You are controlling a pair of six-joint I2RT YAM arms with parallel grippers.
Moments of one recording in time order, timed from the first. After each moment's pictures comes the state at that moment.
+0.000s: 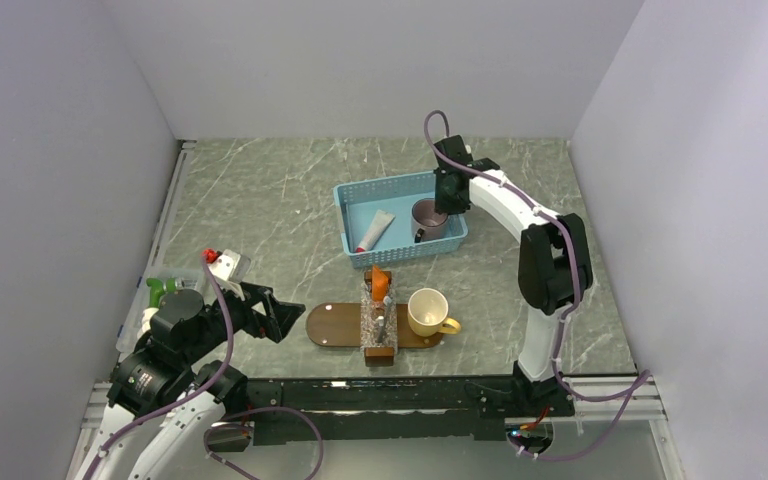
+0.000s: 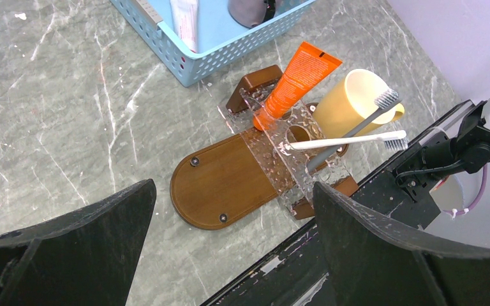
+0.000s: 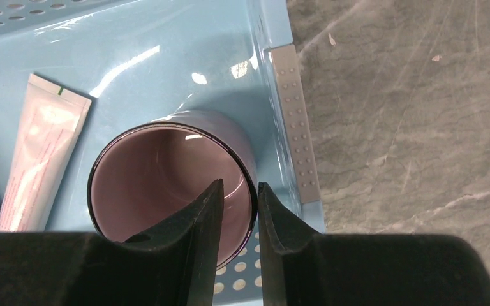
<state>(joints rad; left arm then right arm) -0.49 0.26 0.67 -0.70 0.20 -0.33 0.37 1.91 1.54 -0.65 0.18 0.38</state>
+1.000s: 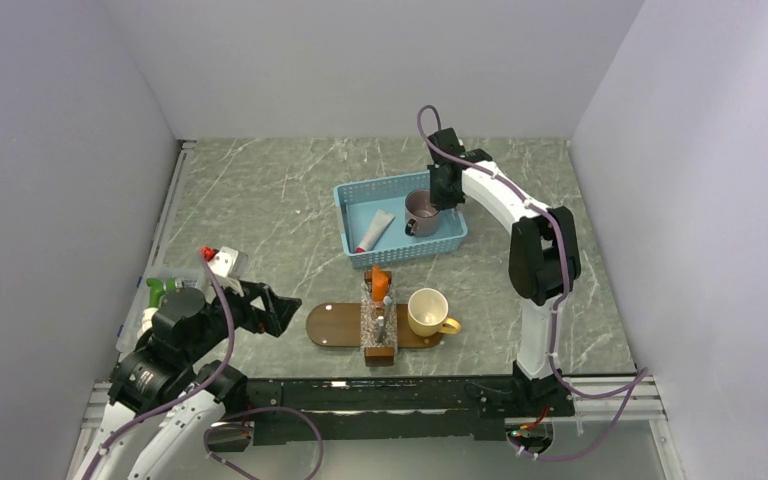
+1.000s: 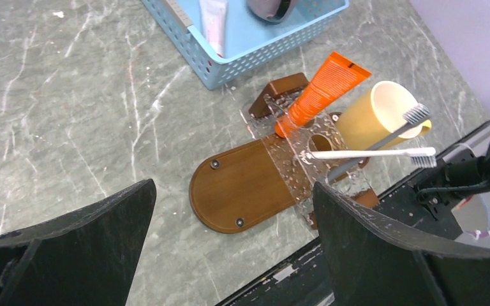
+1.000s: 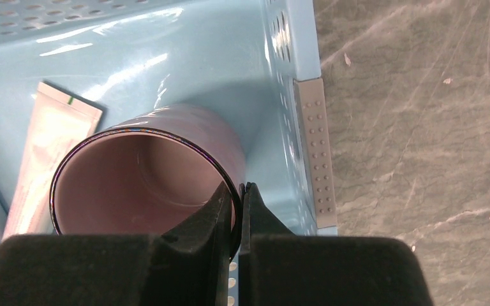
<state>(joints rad) -0.49 0.26 0.67 -0.70 0.14 -0.33 0.38 2.01 1.68 -0.74 0.17 0.36</state>
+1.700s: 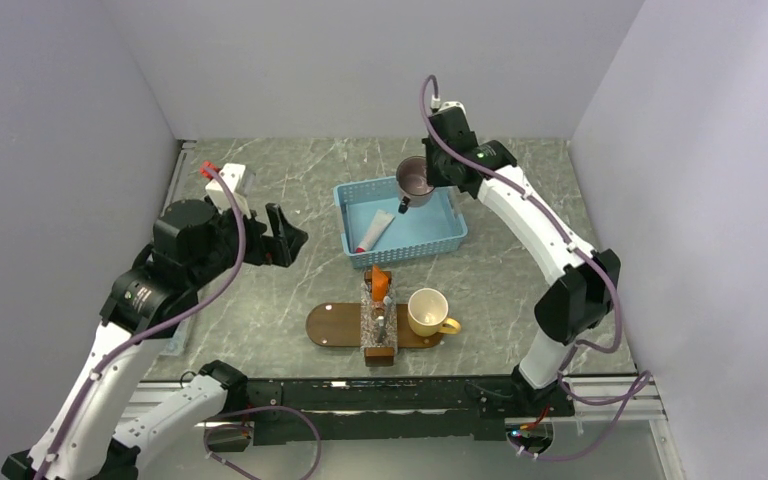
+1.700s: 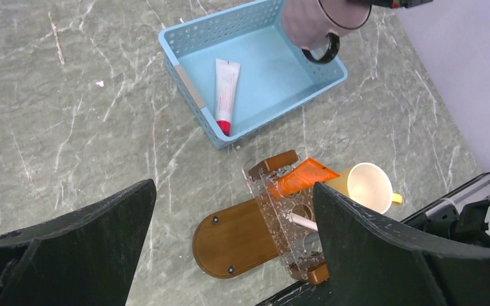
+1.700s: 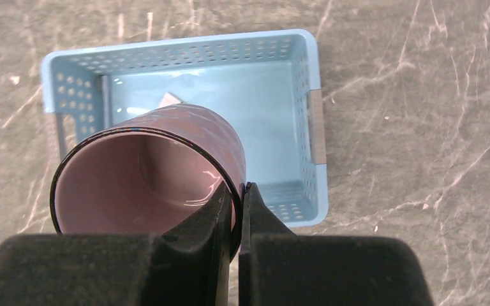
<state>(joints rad) -0.48 0.78 1.19 -0.75 0.04 -0.33 0.49 1.73 1.75 -0.79 0.29 0.31</state>
